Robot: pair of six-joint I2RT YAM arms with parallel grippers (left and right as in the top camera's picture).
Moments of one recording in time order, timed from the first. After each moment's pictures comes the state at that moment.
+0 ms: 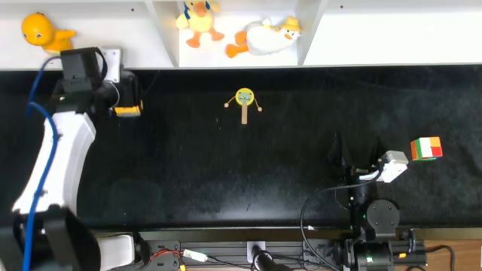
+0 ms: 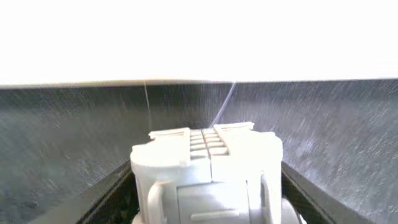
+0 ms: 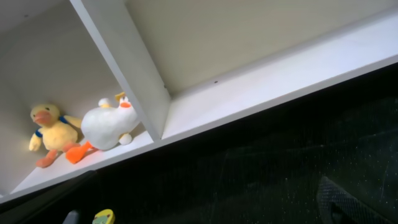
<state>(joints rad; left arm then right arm) 0.12 1.52 1.09 -0.48 0.13 0.08 0.05 0.01 0.02 -0.01 0.04 0.41</state>
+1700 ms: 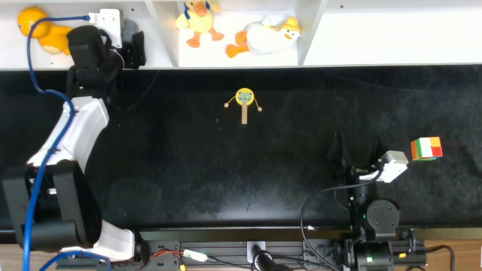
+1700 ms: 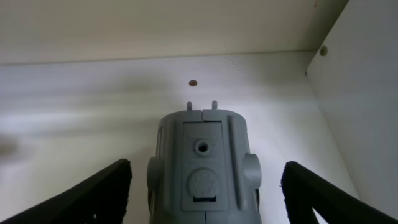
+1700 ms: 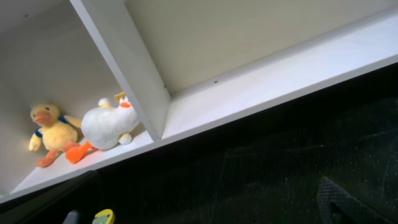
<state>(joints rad) 0.09 1.72 1.10 0.14 0.12 0.06 0.05 0.01 0.02 -0.01 0.04 0.41</state>
